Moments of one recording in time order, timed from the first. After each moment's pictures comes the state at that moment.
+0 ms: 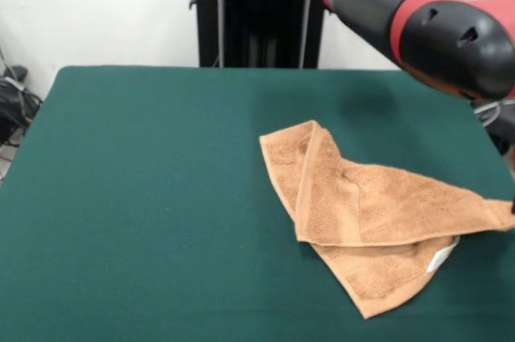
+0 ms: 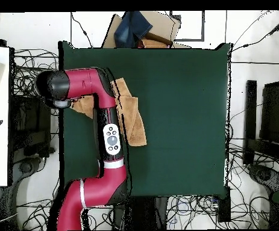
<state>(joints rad) 0.20 0.70 0.11 -0.90 0.14 1.83 1.96</state>
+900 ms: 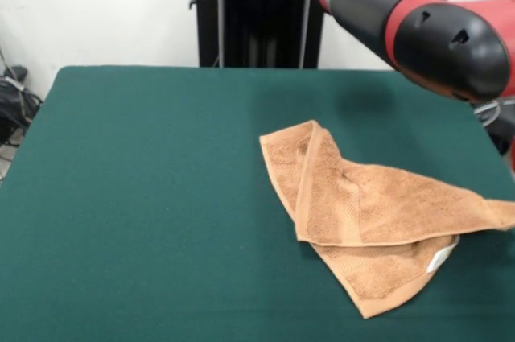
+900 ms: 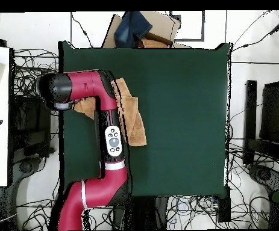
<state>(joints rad) 0.20 0.73 0.11 -0.93 0.18 1.83 1.96</state>
